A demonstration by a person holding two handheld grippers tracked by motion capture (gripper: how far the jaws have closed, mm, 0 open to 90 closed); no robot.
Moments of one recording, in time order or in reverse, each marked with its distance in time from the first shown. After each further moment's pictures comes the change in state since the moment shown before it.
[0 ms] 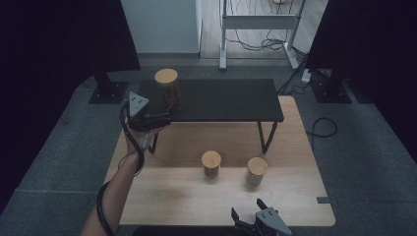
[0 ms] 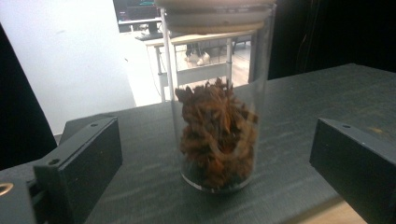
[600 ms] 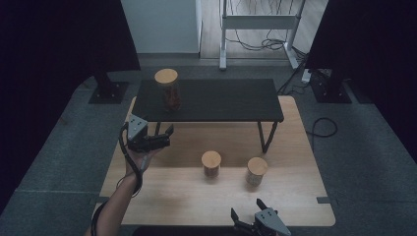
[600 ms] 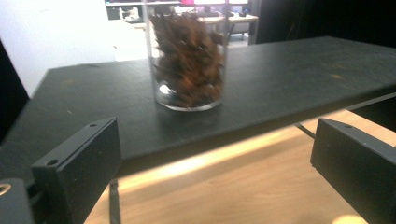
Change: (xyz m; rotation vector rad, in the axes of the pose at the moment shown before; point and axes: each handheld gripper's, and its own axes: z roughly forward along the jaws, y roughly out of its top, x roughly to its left) left arm -0.011 -0.040 -0.029 0.028 -0.047 -0.027; right arm 0.002 0.000 0.000 -0.001 0.000 -0.016
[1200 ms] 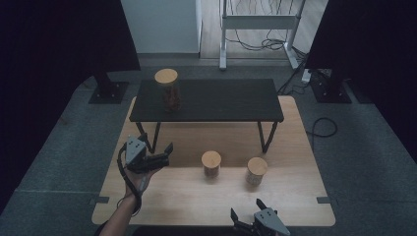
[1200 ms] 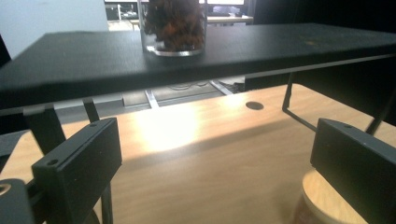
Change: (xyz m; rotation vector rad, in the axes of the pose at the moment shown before) left arm -0.012 -0.046 -0.036 -0.016 -0.007 -0.038; right arm 0.001 0.000 0.001 0.006 -0.003 -0.010
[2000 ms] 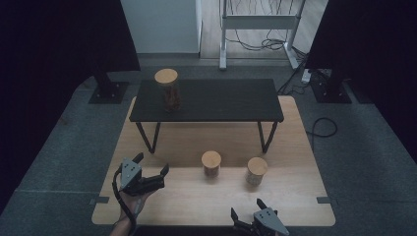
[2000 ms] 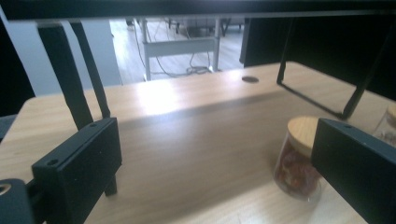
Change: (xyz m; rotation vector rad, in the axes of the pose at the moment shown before) left arm -0.007 -0.034 -0.033 0.057 -0.002 0.011; right arm 0.003 0.000 0.002 0.003 -0.022 -0.008
